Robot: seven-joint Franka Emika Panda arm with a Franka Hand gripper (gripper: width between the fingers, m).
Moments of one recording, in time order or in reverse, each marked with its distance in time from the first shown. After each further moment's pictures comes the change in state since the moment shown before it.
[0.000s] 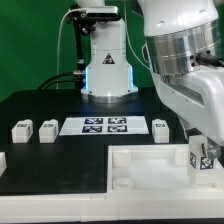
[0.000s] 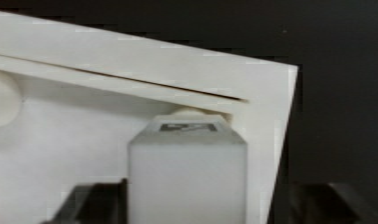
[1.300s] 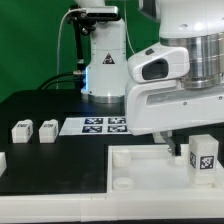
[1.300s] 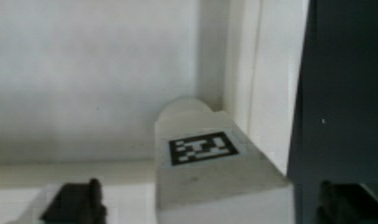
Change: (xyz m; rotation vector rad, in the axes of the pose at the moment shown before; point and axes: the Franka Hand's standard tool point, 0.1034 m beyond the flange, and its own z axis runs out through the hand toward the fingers) arm -0.003 0.008 0.009 -0.112 0.039 -1.355
